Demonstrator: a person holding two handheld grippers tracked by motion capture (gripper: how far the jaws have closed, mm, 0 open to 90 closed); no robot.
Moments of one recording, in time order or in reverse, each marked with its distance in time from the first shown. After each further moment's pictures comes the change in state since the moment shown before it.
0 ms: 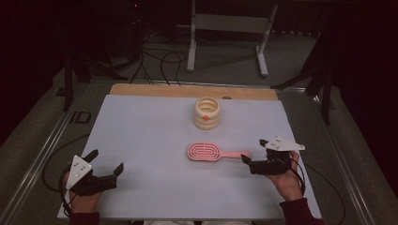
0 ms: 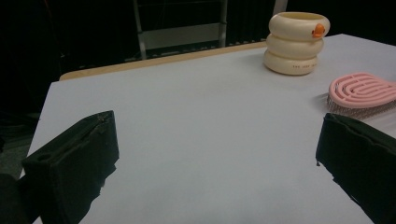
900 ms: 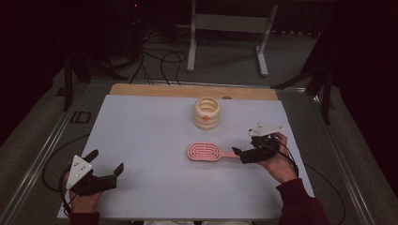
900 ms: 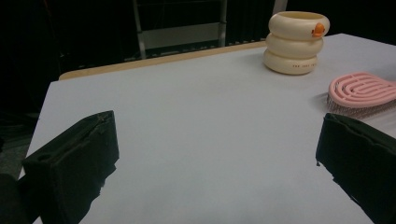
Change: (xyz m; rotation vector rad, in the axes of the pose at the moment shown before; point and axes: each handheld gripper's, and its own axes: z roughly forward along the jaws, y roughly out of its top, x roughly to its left) left arm 0.000 0.000 0.000 0.004 -0.001 -0.001; right arm -0.002 0.038 0.035 0.150 0.046 -0.173
